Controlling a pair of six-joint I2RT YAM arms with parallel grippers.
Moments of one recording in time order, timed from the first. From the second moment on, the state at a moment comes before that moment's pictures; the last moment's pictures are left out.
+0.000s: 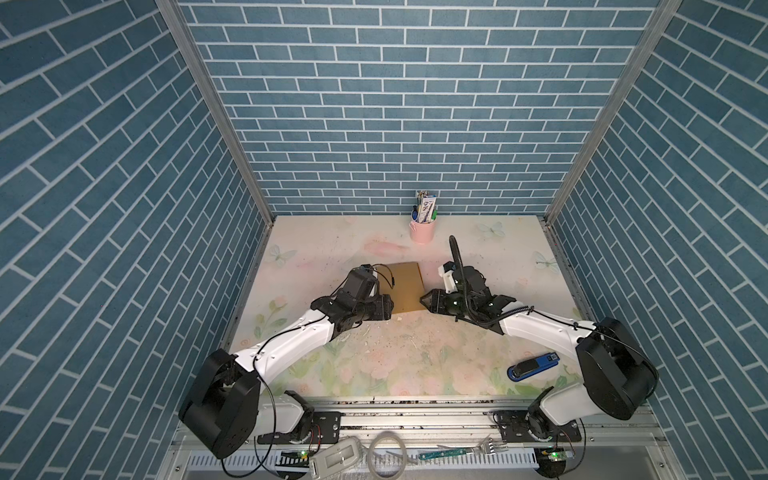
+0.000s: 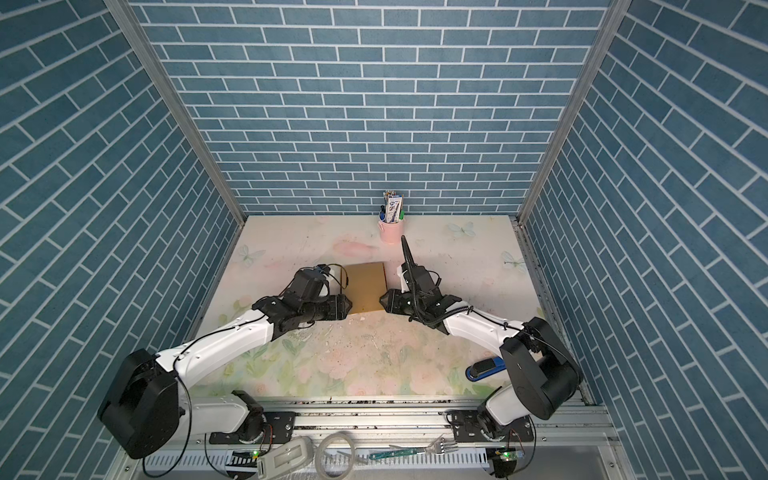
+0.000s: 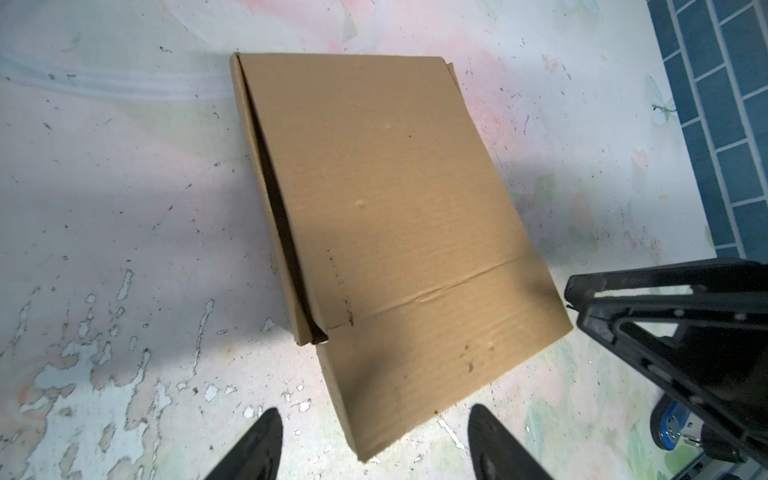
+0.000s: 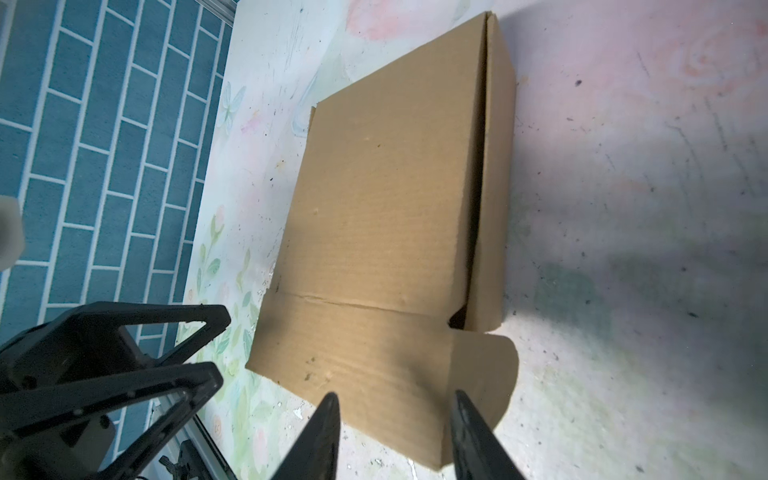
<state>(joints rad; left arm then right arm) -0.59 1.32 0.80 -0.34 0.07 -0.55 0.70 1.50 0.81 -0.01 -0.26 0.70</state>
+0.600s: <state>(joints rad) -0.57 1.42 0.80 -0.30 0.08 -0.55 0.71 1.59 0.83 0.01 -0.29 0.71</state>
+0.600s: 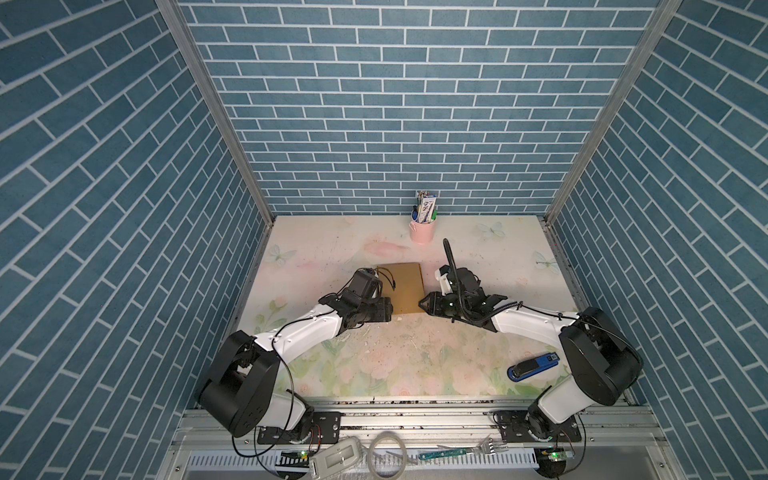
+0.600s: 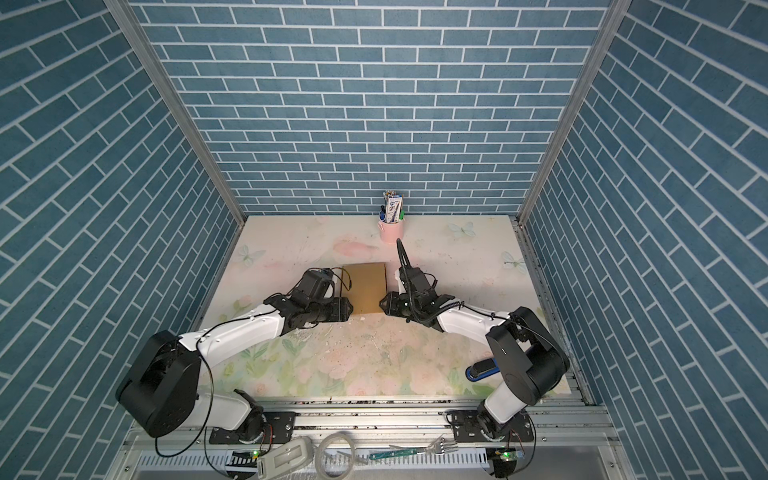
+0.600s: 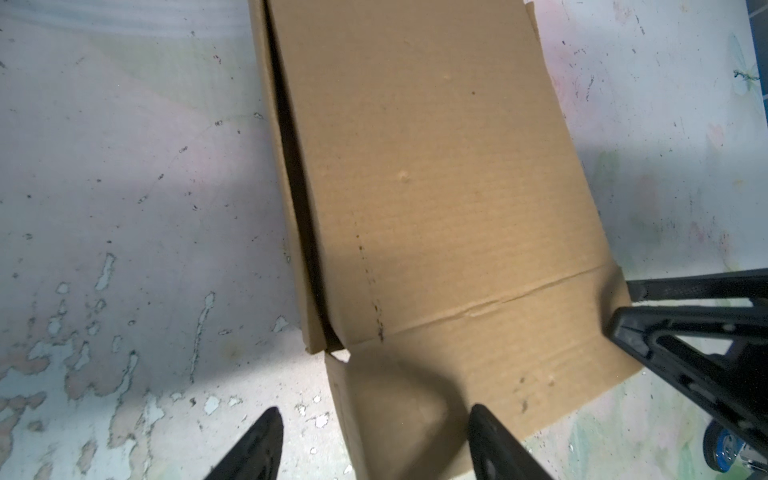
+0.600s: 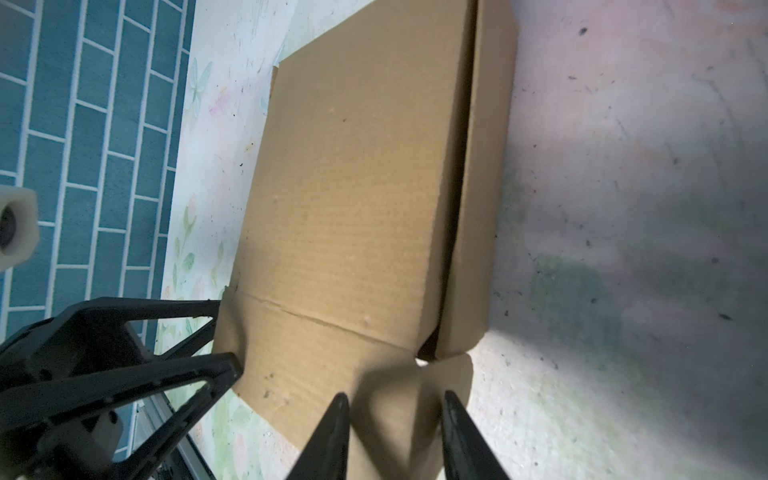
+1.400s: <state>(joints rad) -0.56 1.45 0.81 -0.28 0.10 -0.55 0.71 1.59 0.83 0.06 -0.33 0.80</state>
